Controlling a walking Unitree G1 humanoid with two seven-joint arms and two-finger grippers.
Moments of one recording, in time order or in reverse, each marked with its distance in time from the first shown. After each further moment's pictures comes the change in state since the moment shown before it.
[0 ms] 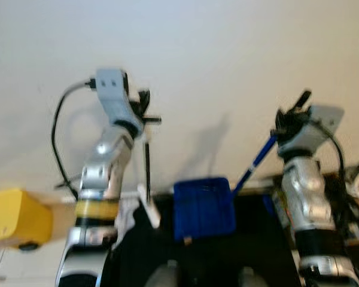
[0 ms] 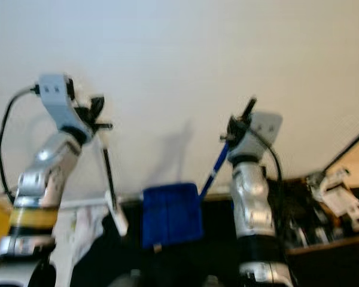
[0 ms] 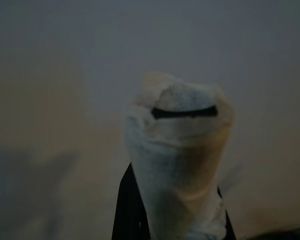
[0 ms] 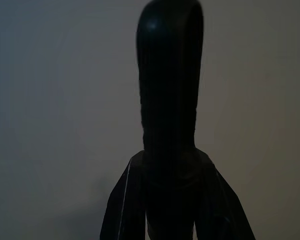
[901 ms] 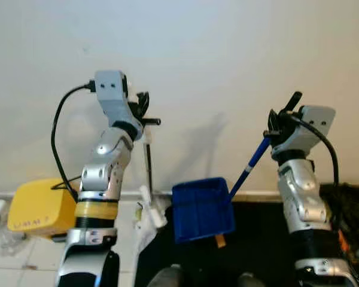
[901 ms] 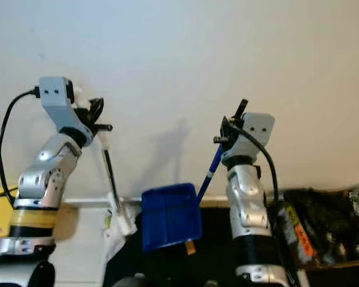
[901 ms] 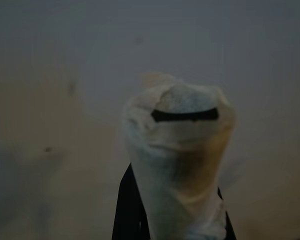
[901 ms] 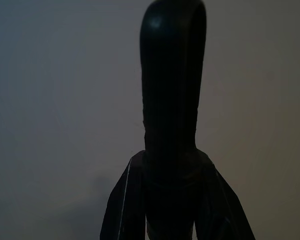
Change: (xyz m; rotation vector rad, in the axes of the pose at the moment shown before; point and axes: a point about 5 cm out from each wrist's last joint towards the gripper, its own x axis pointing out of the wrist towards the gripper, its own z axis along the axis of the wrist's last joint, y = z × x) left arm 0.000 -0.001 -0.003 0.008 0.016 -0.013; right arm -0.001 0.003 -0.002 0.011 0.007 0.009
